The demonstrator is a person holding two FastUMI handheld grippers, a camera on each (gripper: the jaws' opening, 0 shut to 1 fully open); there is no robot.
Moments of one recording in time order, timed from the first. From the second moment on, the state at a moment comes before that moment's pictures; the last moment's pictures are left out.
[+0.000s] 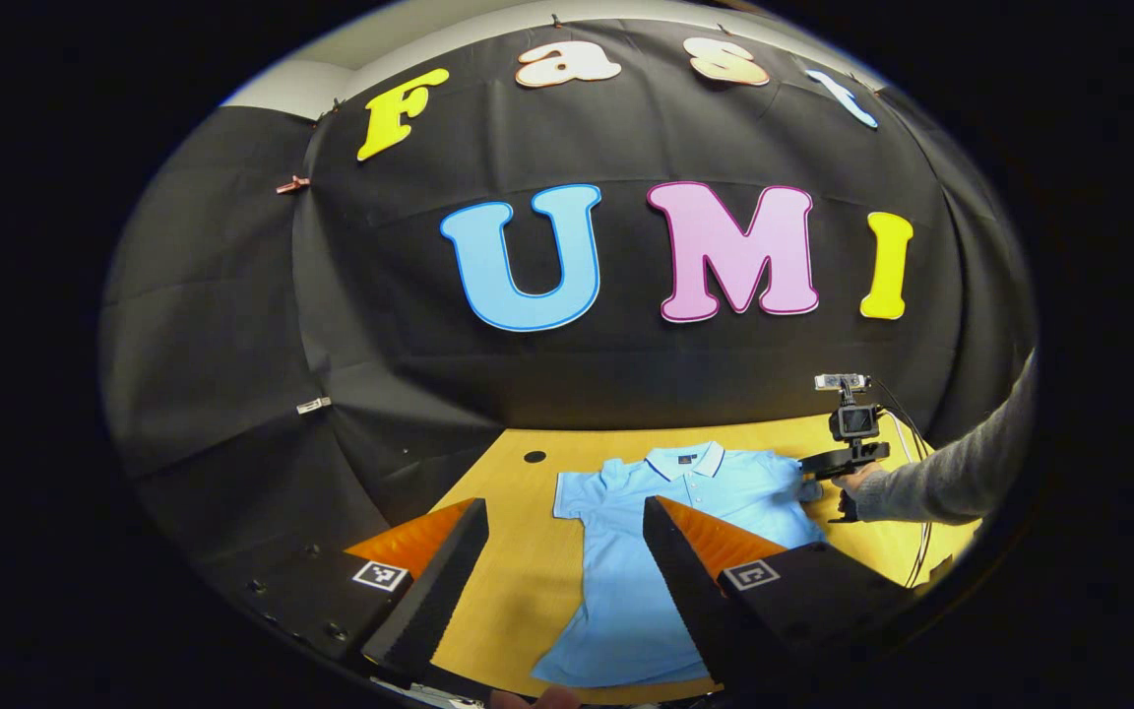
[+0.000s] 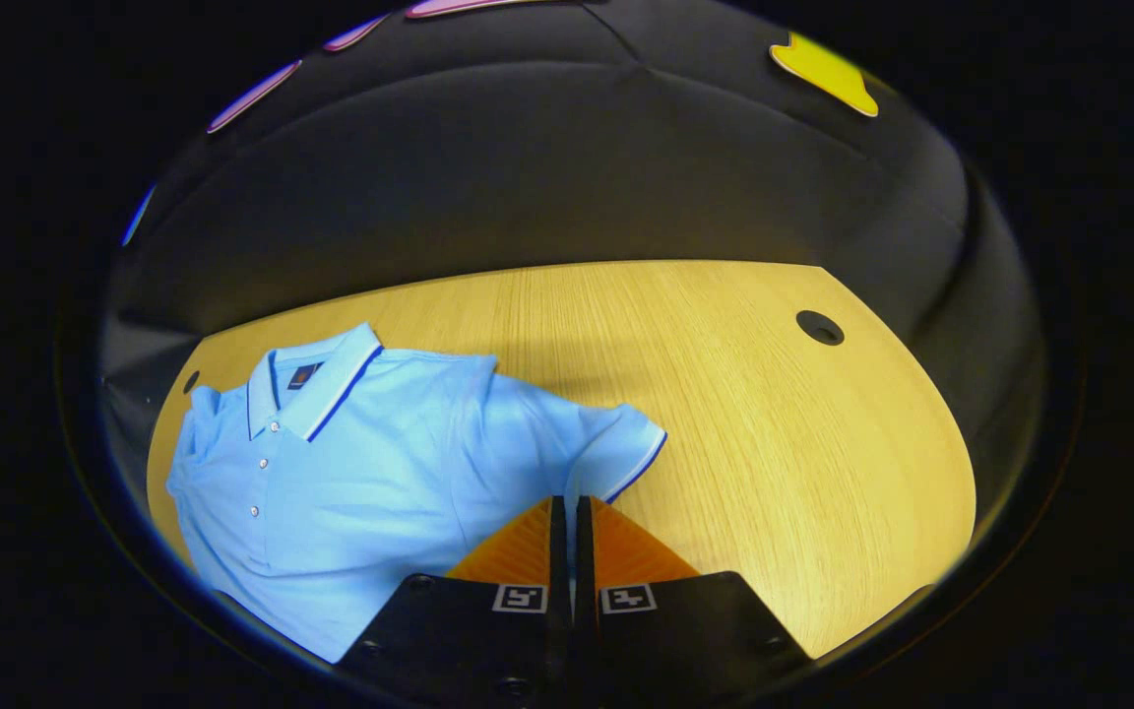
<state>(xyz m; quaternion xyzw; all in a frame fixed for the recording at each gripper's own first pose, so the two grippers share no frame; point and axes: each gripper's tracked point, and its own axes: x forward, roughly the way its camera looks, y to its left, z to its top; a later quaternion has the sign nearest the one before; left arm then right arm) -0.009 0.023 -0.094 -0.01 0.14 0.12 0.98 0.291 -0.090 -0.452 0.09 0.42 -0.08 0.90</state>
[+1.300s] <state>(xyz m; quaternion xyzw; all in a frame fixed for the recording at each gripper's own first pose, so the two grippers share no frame) -0.031 0.075 -0.110 -0.04 0.14 0.13 0.98 0.290 0.145 -0.377 0.08 0.37 0.11 0.92</state>
